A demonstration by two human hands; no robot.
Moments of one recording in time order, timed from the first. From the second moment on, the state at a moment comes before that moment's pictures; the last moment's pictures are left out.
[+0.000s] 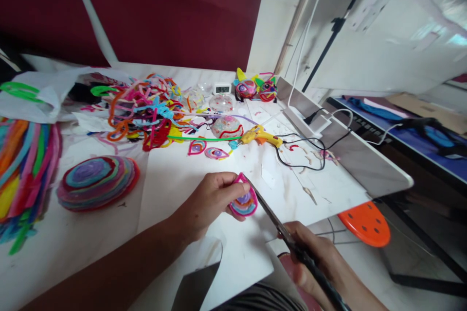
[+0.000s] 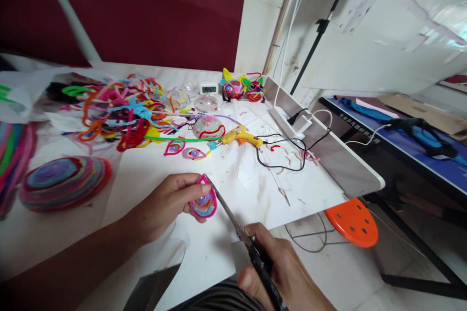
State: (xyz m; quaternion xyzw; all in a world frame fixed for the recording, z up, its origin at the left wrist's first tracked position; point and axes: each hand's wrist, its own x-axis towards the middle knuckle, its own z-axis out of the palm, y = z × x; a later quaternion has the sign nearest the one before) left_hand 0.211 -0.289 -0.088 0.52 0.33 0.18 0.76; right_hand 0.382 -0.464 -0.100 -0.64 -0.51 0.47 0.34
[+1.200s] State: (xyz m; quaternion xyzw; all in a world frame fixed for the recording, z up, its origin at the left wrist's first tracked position) left_hand 0.211 -0.289 -0.093 0.57 0.32 0.13 0.75; right_hand 0.400 -0.467 -0.096 -0.57 -0.50 0.56 0.35
